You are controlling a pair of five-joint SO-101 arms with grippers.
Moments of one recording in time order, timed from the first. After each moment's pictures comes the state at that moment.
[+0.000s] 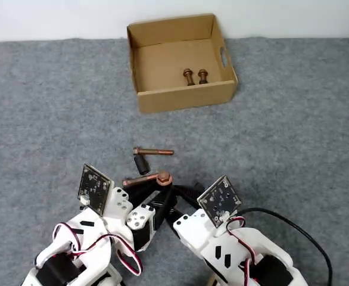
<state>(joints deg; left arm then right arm) 41.1 -94.7 68.0 64.6 26.3 -47.5 -102.4 70.9 61.1 -3.1</state>
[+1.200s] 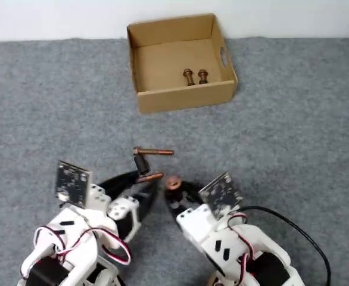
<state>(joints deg) 25.1 -94.5 61.9 71.7 24.7 -40.7 -102.5 74.3 61.0 -3.0</state>
